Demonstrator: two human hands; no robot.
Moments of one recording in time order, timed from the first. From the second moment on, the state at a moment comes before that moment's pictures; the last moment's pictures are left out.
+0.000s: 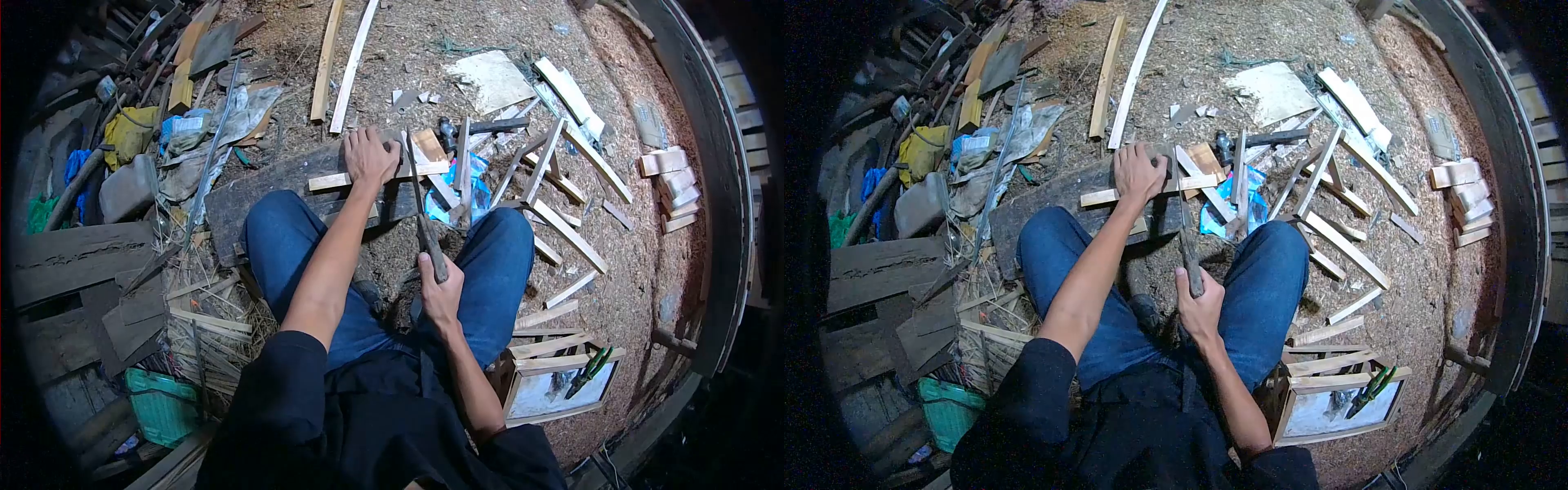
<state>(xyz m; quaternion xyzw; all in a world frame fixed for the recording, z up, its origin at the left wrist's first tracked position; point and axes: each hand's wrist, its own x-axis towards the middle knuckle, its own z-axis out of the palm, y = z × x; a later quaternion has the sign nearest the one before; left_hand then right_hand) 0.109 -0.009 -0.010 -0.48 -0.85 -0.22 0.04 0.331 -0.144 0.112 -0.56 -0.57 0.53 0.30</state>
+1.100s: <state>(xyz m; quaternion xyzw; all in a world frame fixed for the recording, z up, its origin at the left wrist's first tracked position) 0.110 -0.005 -0.005 -0.45 -0.87 -0.19 0.02 0.332 -0.153 0.114 -0.55 -0.59 0.51 0.29</state>
